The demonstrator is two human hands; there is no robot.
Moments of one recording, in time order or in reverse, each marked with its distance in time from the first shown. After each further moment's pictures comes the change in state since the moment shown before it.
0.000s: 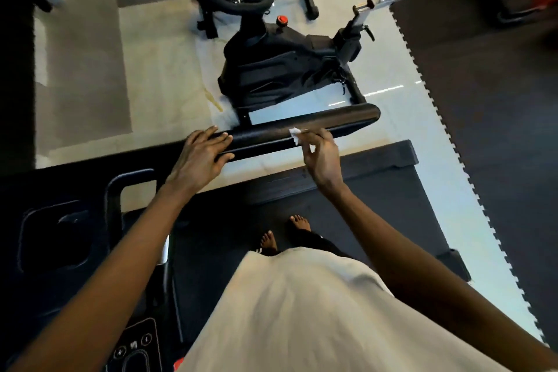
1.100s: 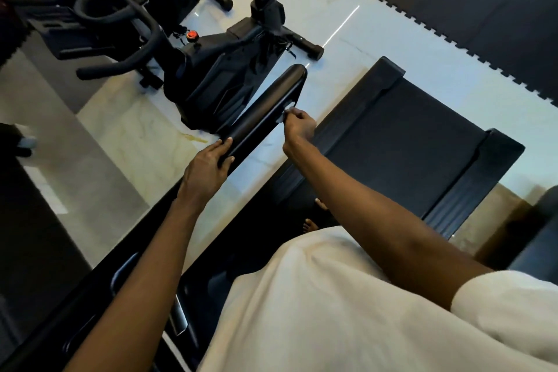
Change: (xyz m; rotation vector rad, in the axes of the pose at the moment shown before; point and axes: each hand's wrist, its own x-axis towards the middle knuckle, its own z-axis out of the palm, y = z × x) left_hand 0.089 0.086 0.010 -0.136 -0.284 0.160; right_hand 0.041 0.061 0.012 1.079 0.705 1.259
